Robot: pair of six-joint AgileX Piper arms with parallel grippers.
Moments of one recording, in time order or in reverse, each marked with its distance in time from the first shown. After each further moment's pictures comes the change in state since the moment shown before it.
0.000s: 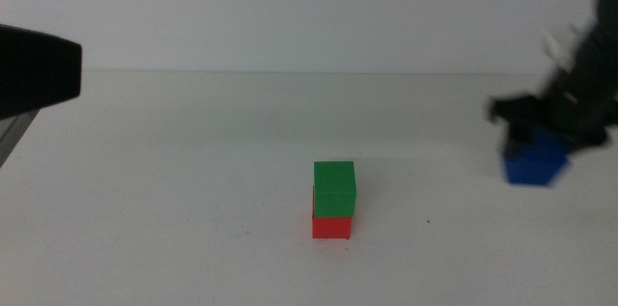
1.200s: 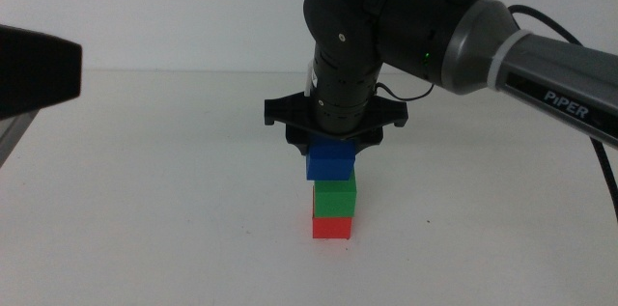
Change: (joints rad) left arm 0.000 0.000 0.000 0.000 0.000 0.000; right arm 0.542 0.363 -0.532 -0.113 0.089 0.452
